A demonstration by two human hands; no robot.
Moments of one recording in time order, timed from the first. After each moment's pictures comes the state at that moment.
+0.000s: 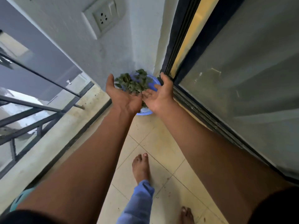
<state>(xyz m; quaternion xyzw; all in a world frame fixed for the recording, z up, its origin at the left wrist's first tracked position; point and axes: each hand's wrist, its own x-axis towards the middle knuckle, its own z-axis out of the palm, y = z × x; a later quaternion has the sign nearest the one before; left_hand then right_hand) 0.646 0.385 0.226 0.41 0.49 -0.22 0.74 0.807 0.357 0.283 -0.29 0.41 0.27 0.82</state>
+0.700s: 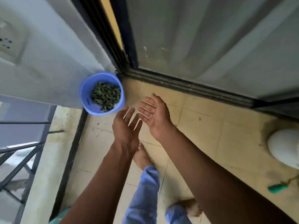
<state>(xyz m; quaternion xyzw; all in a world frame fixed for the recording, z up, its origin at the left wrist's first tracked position) 0.653 0.313 0.309 0.43 0.47 -0.18 0.75 0.666 0.216 0.288 -0.34 0.46 0.17 0.80</state>
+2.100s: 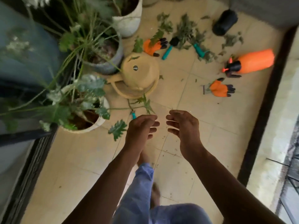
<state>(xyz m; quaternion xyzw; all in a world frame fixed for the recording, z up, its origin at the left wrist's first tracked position) 0.020 -0.380 0.327 0.67 -0.27 -0.68 0.16 -0.118 -0.358 0.322 -0.05 0.74 -0.40 0.54</state>
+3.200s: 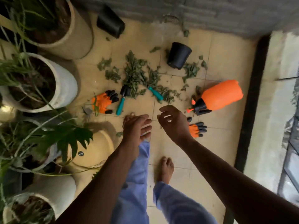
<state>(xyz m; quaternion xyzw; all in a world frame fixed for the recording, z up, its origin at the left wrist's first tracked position) -0.351 -0.743 0.228 0.70 -0.12 -0.70 0.07 -0.481 -0.682 0.176 -0.27 0.81 -0.25 0.46</state>
